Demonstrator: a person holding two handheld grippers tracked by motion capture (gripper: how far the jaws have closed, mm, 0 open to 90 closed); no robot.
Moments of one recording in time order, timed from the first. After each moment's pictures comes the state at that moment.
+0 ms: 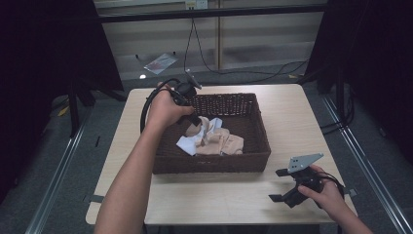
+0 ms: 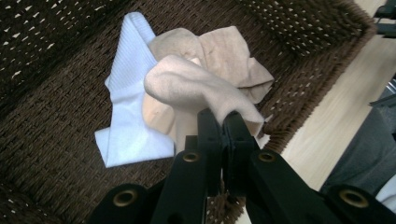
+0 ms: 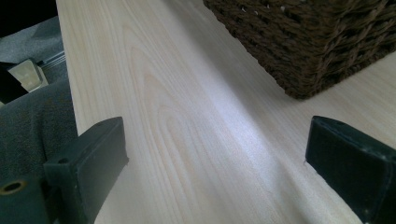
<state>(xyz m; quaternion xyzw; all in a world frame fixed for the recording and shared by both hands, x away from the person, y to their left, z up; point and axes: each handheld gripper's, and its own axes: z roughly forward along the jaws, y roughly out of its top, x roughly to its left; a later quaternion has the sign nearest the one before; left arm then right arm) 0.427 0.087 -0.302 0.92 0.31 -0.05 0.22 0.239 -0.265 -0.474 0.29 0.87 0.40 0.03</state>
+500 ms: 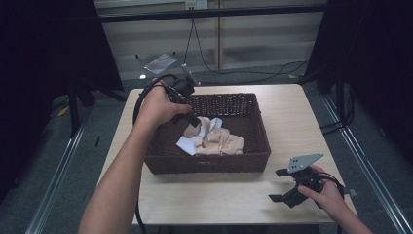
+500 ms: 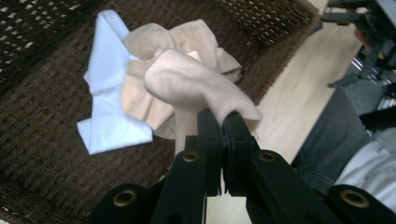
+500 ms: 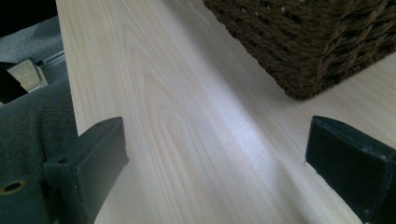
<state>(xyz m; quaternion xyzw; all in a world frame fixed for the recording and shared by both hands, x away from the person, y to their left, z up) 0.407 0.092 -0.273 0.93 0.28 -0.08 0.22 0.238 -0.264 -0.474 0.29 0.87 0.40 0.03</state>
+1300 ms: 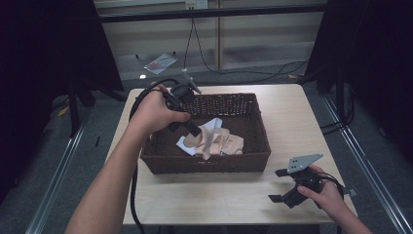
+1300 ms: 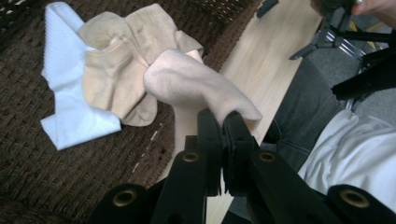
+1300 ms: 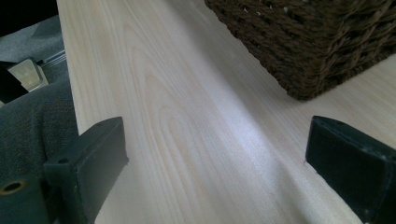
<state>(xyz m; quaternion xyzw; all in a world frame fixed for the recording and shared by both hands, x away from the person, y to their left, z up) 0.378 0.091 -0.261 0.94 0.23 -0.11 0.21 0.238 -0.263 -0.474 0.29 0.87 0.40 0.03</state>
